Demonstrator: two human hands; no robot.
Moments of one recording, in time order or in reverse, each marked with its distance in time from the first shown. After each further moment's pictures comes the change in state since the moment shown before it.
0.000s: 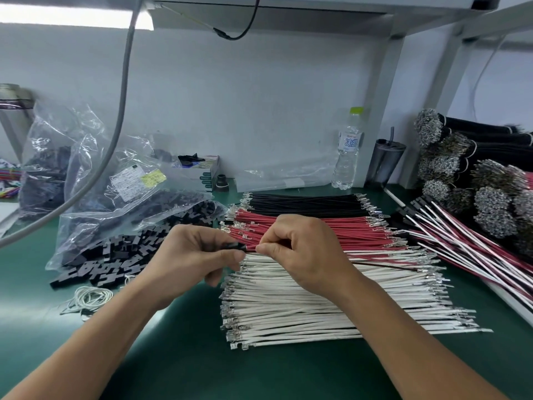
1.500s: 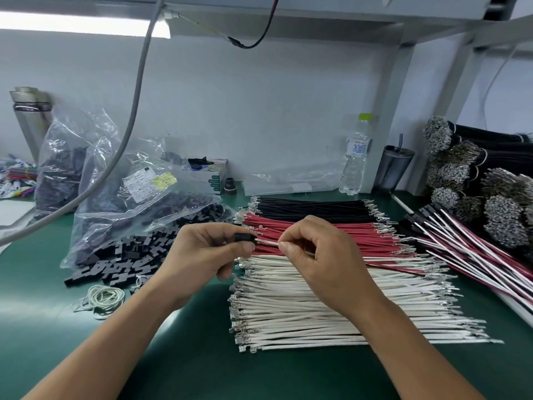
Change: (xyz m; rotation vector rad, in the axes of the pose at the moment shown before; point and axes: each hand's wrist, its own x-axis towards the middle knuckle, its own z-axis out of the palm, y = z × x) left_hand 0.005 -0.005 0.005 -0.204 0.103 0.075; right_hand -0.018 -0.002 -0.006 -0.012 0.133 0.013
